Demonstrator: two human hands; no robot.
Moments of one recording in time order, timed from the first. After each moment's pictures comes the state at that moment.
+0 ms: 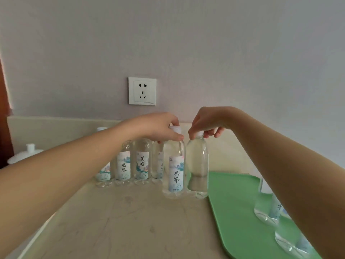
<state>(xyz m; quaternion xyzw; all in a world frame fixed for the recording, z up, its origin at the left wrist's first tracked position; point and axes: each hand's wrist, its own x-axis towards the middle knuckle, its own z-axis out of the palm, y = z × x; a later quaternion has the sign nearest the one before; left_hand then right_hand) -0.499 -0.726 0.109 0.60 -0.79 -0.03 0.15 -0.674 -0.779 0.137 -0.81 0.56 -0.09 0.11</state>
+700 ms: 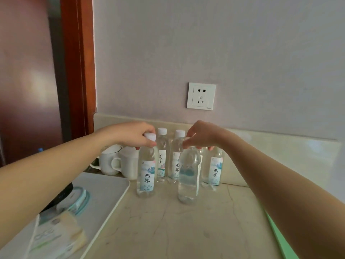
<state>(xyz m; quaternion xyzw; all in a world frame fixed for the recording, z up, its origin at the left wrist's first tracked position) -0.311 -0.666 0.075 0.72 -0.68 -0.03 0.14 -0.533 -0.761 0.091 -0.91 0.39 -0.14 0.09</state>
